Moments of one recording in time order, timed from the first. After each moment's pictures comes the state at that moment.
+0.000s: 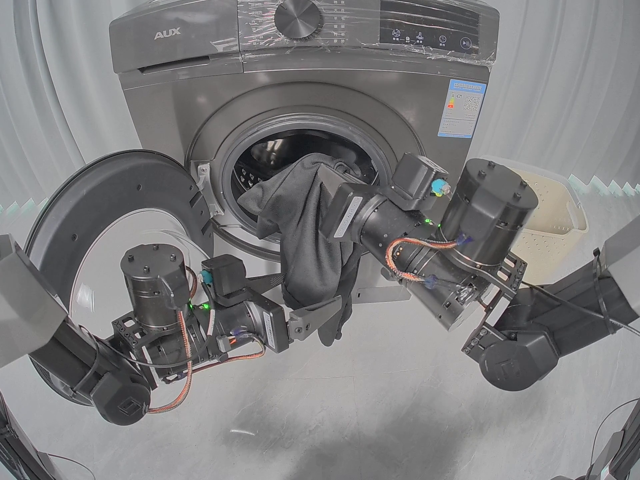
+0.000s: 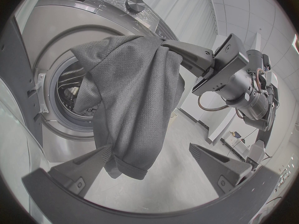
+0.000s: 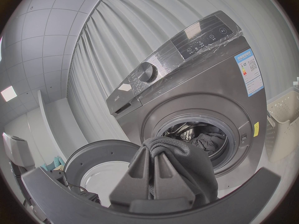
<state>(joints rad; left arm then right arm) -0.58 1.86 -0.56 -1.18 -0.26 -0.19 0.84 1.96 -1.04 -1.17 -0.23 0.28</state>
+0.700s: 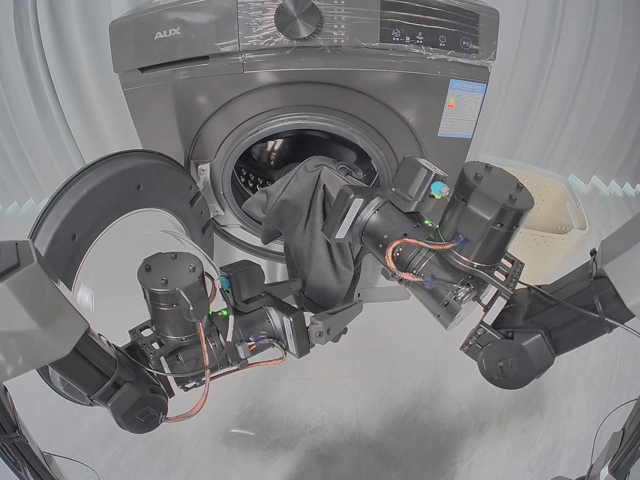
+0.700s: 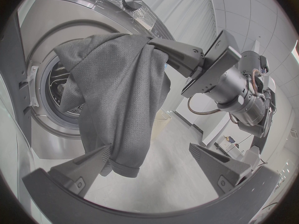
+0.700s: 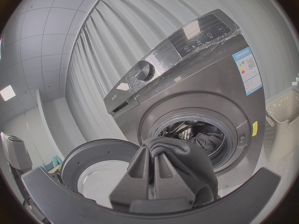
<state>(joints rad) -0.64 1.91 -0.58 -1.25 -0.24 -0.25 0.83 1.97 -1.04 -1.17 -0.24 0.28</state>
